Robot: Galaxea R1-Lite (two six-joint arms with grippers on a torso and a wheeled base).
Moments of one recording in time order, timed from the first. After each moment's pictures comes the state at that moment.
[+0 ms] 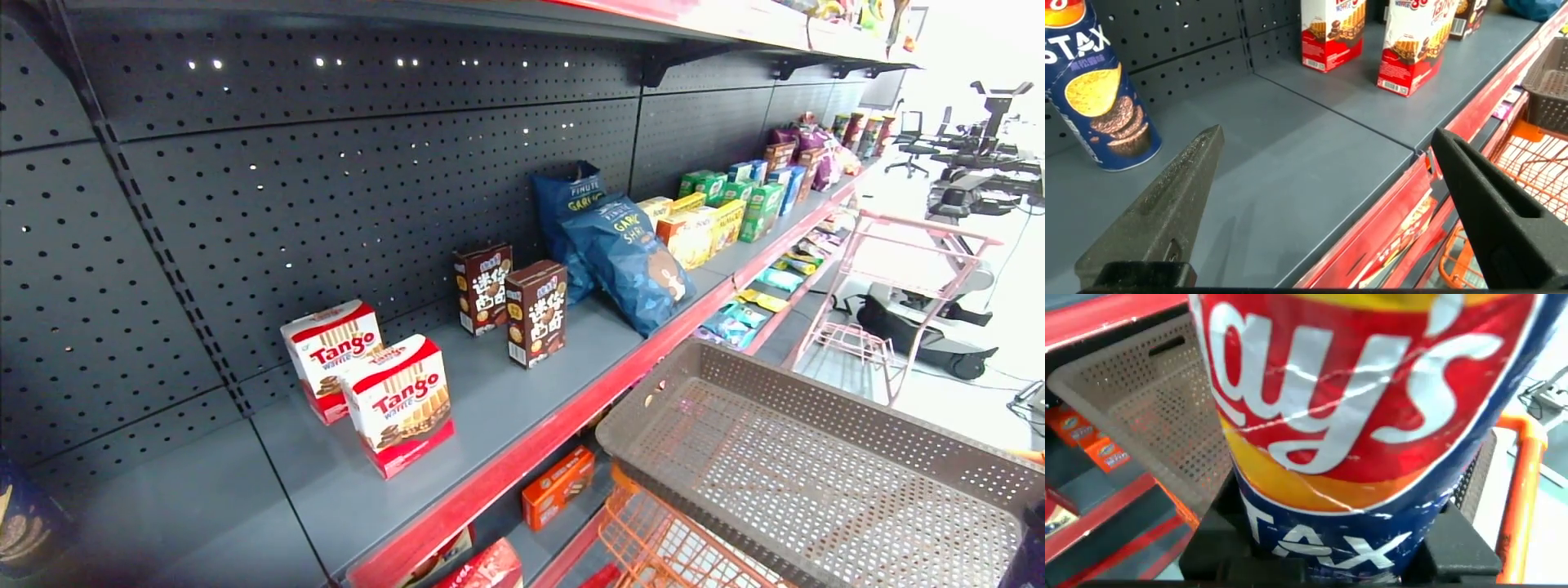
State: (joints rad) left arm 0.00 0.00 0.00 0.00 -0.01 0.01; right arm 0.01 0.74 -0.06 -0.50 -0.17 -0.11
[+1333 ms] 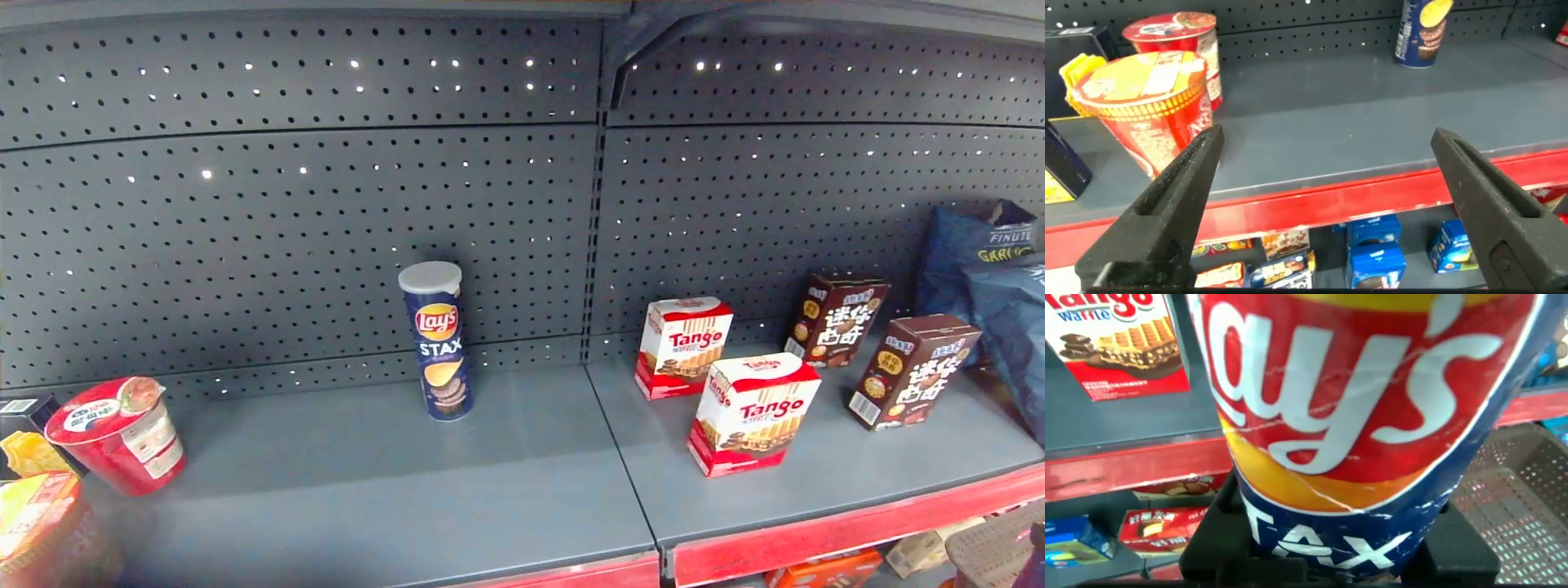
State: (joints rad) left arm 0.01 0.00 0.00 0.00 -0.01 0.01; right arm -0.05 0.69 -0.01 -0.50 -0.09 -0.11
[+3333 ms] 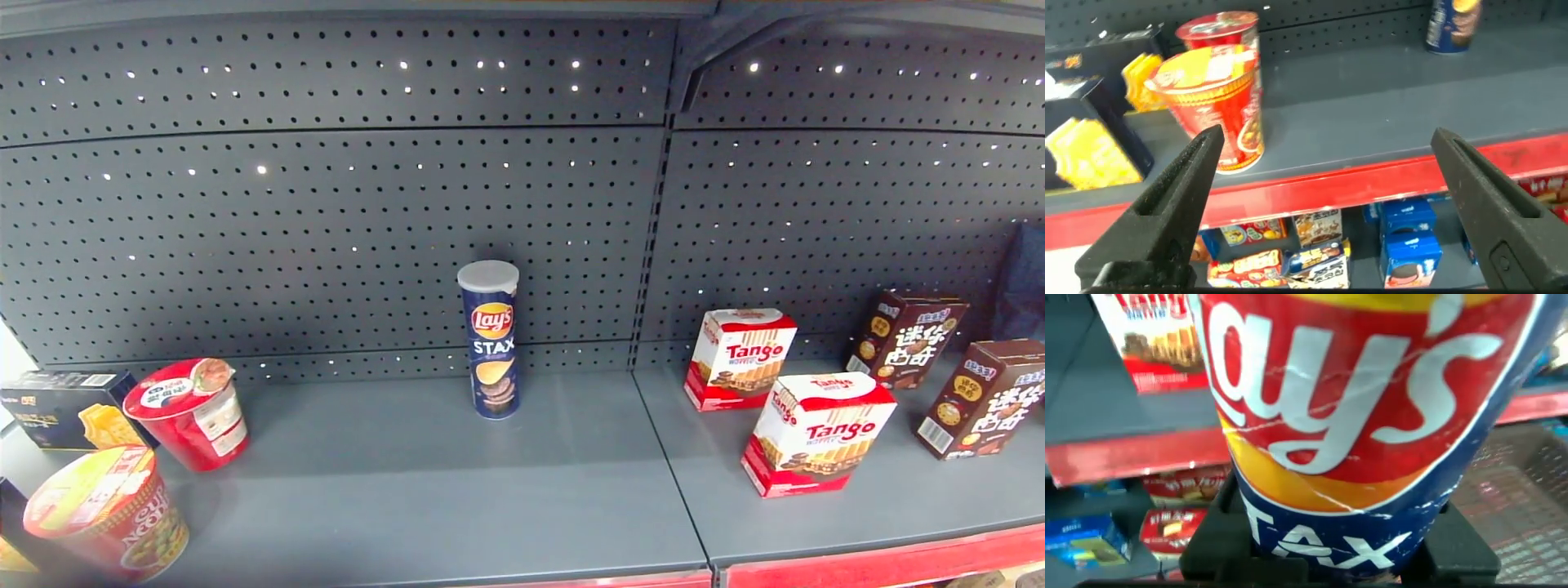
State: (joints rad) left arm 0.00 0.00 0.00 0.00 -0.05 0.08; right arm -0.10 0.14 -0.15 0.12 -0.12 -0.10
